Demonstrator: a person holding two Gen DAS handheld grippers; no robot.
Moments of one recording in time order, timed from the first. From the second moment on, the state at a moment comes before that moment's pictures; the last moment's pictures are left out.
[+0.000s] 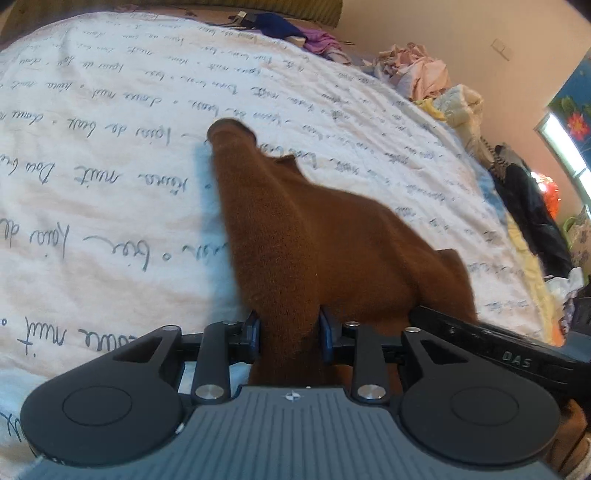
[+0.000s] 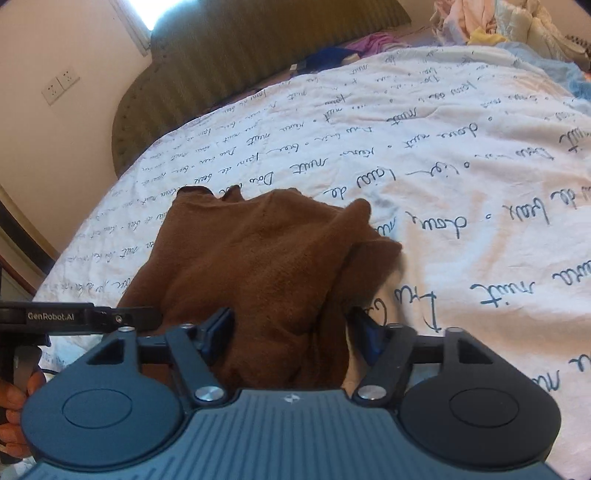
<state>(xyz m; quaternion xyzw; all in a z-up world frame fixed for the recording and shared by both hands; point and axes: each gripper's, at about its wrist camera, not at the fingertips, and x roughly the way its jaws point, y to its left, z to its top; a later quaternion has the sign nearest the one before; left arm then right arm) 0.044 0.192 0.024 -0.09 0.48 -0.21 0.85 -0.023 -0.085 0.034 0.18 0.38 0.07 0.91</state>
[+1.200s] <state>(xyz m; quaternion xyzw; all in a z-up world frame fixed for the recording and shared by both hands) -0.121 0.222 0.024 -0.06 0.40 -0.14 0.90 -0.150 -0.023 0.023 0.04 0.39 0.02 0.92</state>
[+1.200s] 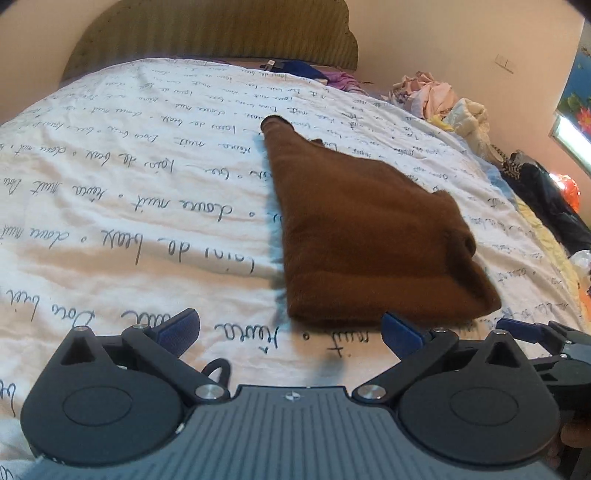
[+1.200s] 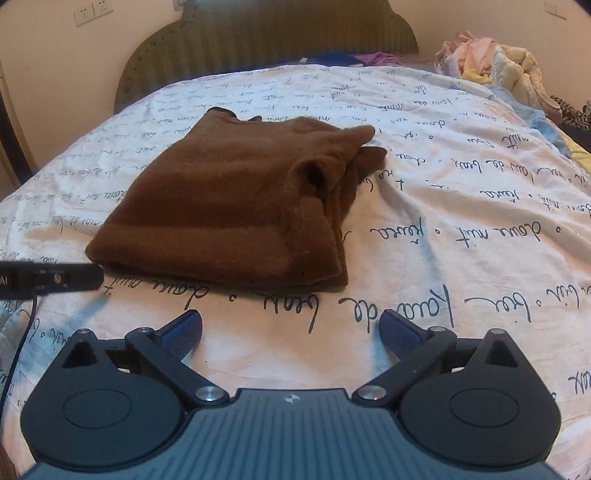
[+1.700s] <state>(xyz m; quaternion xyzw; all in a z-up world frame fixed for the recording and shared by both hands) -0.140 0.192 -0.002 0.01 0.35 -0.11 0.93 -0.140 -0.010 0.011 0.02 0.39 -0.01 0.92</state>
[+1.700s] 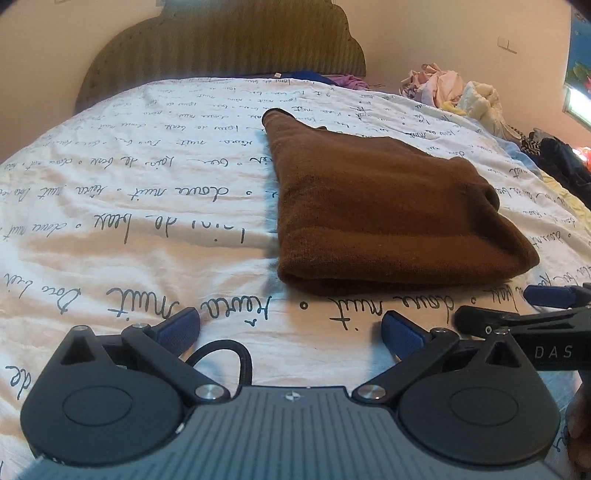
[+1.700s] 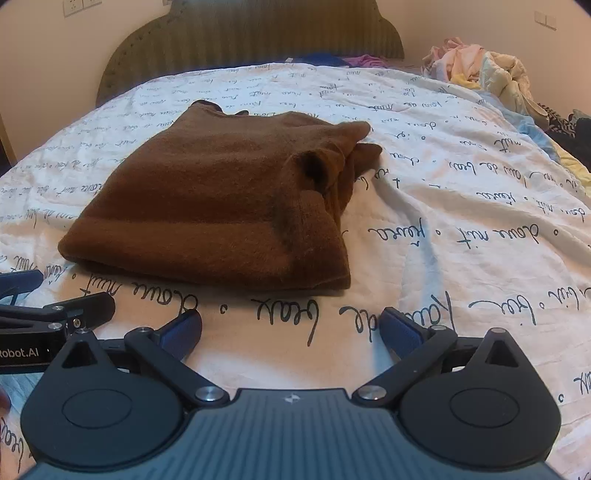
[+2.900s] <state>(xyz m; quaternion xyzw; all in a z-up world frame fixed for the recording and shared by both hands) -0.134 0.183 -0.006 0.02 0.35 -0.14 0.93 -0.144 -0.015 0.007 0.04 0.35 -0.03 0.93</state>
